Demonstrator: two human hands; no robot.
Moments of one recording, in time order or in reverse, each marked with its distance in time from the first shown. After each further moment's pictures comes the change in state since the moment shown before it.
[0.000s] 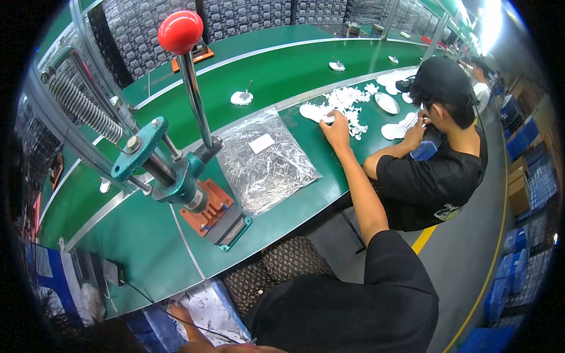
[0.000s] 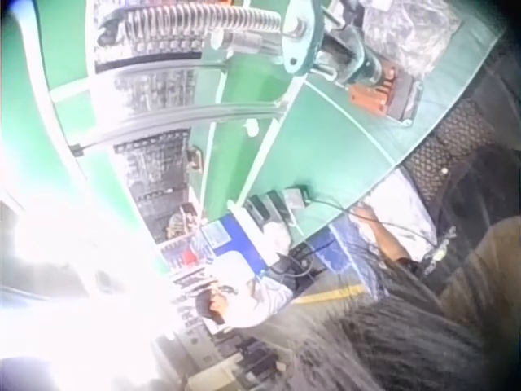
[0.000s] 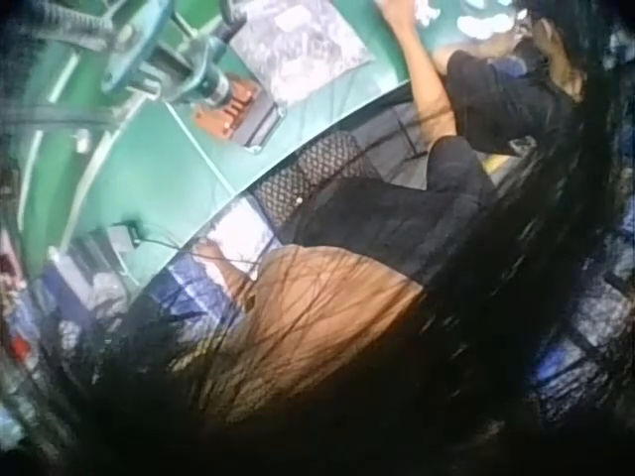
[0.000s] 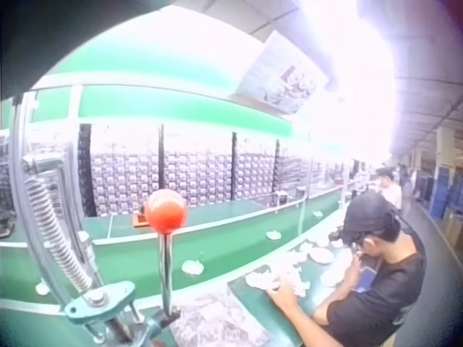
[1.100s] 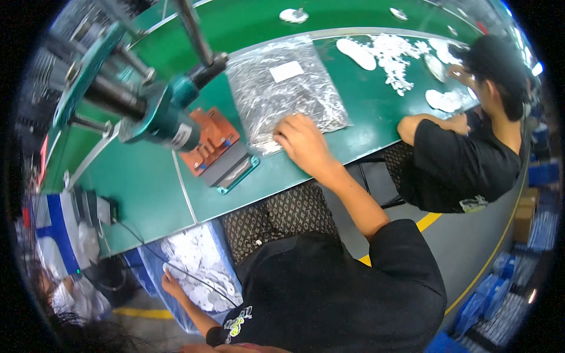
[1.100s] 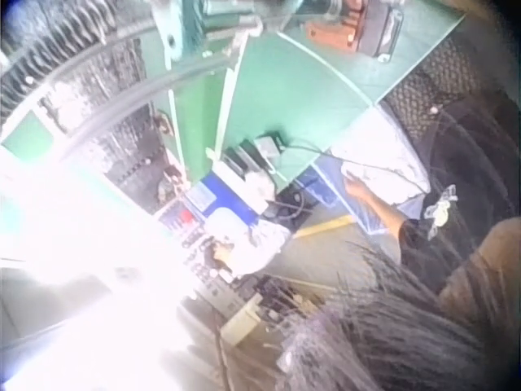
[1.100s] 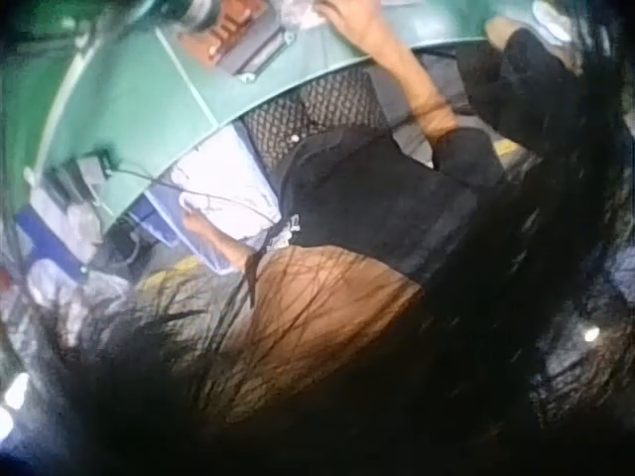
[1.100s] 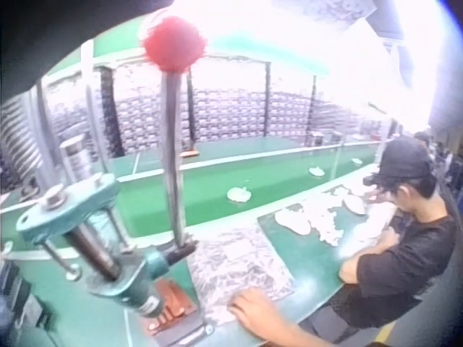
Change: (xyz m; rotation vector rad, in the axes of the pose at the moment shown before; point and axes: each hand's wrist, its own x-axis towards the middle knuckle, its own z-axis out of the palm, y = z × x) left_hand -0.101 -0.015 -0.116 -0.153 0.202 -0.117; right_hand -0.148 -0.164 -0.039 0.311 -0.567 -0.516
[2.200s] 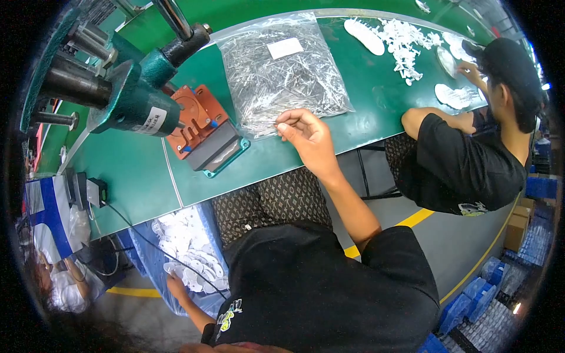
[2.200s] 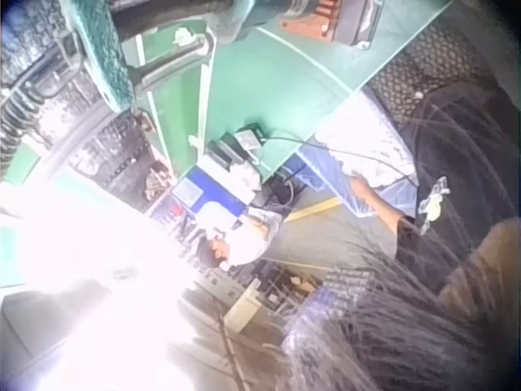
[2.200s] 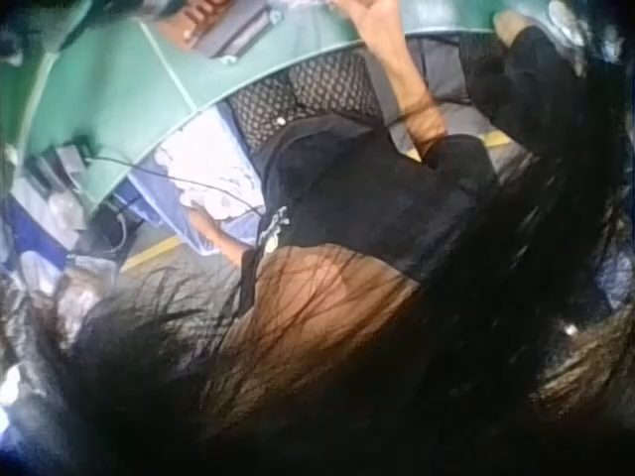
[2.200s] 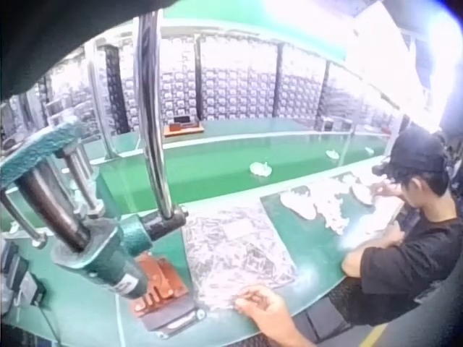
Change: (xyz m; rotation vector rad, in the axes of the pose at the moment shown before) left_hand -0.070 -0.023 -0.036 0.440 -0.273 -0.098; right_hand -0.029 -0.013 -0.003 1.182 0.160 0.624
